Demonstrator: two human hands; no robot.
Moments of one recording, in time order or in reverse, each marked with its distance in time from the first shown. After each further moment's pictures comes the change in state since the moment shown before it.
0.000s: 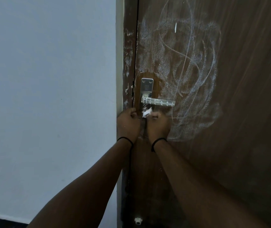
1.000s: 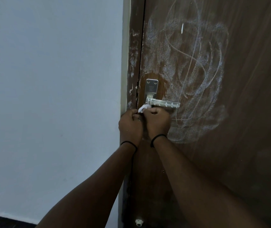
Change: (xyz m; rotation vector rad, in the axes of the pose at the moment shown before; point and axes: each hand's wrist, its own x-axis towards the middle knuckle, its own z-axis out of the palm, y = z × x) left_hand -0.010 0.007 -0.010 -0.125 0.065 -0.050; right_hand 0.004 -0.018 0.014 0.017 -0.019 -0.056
